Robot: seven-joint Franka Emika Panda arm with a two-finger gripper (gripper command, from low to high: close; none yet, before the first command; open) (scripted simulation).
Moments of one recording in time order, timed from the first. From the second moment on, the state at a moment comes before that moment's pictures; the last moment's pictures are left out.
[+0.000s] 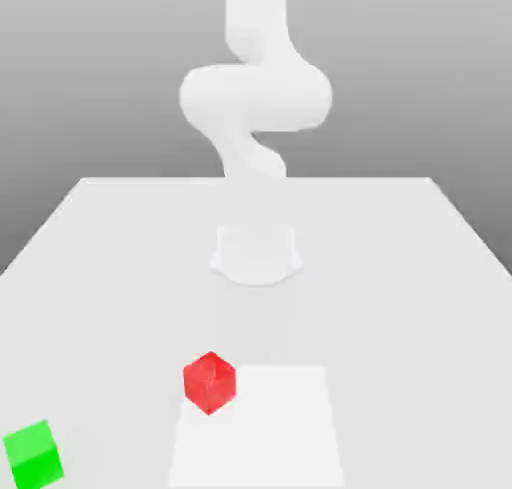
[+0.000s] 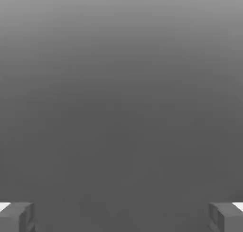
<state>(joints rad) -0.04 -0.72 0.03 -2.35 -0.02 2.35 0.87</state>
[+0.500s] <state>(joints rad) -0.27 -0.16 0.12 -2.73 -0.08 2.71 1.35</state>
